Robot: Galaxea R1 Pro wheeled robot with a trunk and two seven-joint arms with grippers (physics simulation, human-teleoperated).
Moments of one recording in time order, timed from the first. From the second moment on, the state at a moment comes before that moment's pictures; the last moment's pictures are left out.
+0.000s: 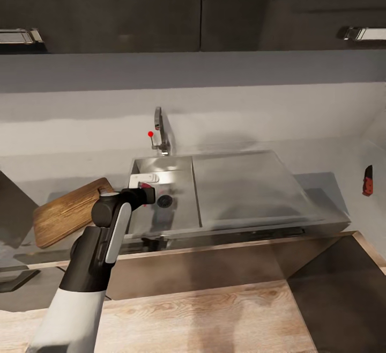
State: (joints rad) left arm -0.69 -0.11 -0.10 -1.55 0.14 1.01 0.16; right arm 0.00 0.04 0.01 -0.52 0.00 -0.40 -0.11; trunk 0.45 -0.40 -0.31
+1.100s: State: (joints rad) left arm -0.70 -0.11 -0.10 -1.55 0.14 1.01 0.16; right arm 0.00 0.04 0.01 -0.52 0.00 -0.40 -0.11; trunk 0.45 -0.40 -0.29
